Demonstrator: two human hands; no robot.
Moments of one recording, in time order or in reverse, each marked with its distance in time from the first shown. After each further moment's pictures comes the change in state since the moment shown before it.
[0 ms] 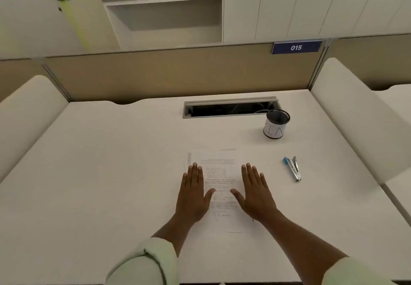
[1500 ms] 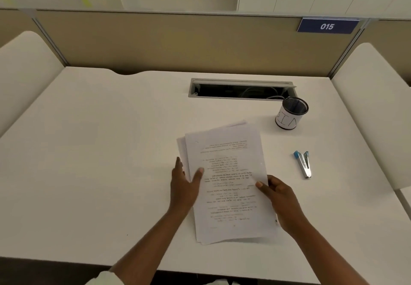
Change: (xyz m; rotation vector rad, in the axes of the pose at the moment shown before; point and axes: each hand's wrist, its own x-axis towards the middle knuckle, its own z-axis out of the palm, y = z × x) left_hand -0.013 0.006 -0.041 -0.944 0.142 -0.626; right_hand -0.034 -0.001 -0.060 1.219 -0.103 0.454
